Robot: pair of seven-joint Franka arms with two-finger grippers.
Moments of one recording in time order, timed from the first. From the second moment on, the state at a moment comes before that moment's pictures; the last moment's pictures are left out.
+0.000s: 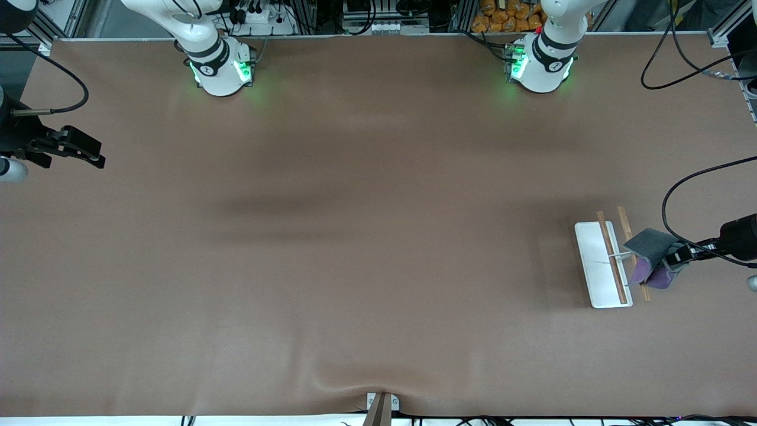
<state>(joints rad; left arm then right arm) 0.46 0.47 -0.29 -1.49 -0.22 1.94 0.09 0.00 0.04 0.02 -1.50 -0.02 1.50 0.03</state>
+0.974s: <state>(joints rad) 0.46 0.48 -0.29 -1.49 -0.15 1.94 -0.13 0.00 0.04 0.02 -1.49 -0.02 1.49 0.03</state>
